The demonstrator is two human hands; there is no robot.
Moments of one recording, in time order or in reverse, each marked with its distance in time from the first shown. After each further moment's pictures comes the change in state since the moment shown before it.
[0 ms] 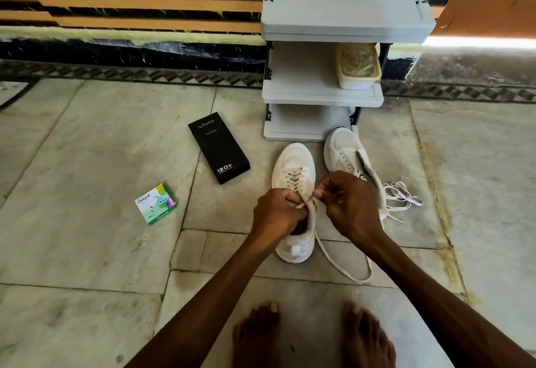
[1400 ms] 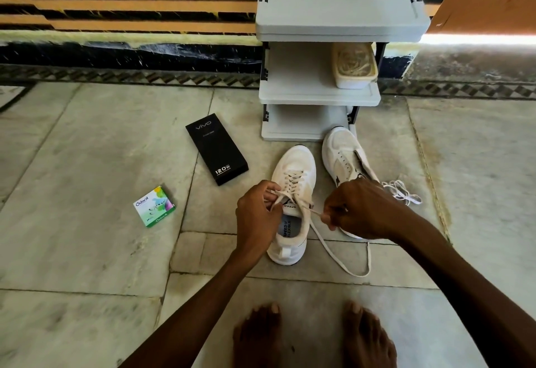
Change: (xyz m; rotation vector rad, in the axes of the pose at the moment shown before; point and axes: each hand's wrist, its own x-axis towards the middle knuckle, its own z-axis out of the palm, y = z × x) left_hand 0.010 -0.040 -0.003 -0.012 0.336 0.370; right_hand 0.014 -0.044 -0.057 -0.510 -0.720 -0.051
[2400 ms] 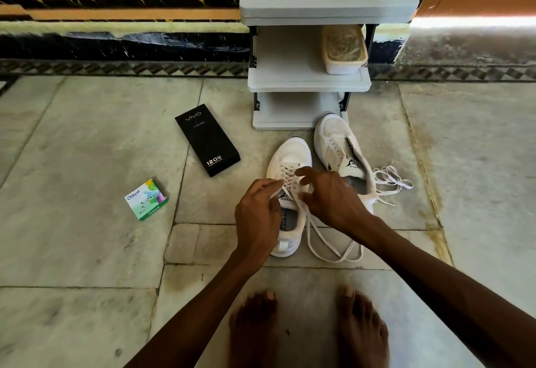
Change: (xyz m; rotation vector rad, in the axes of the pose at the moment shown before) left_hand -0.022 -0.001 0.019 0.127 0.087 0.148; right_hand 0.032 0.003 0.063 0.174 0.312 0.085
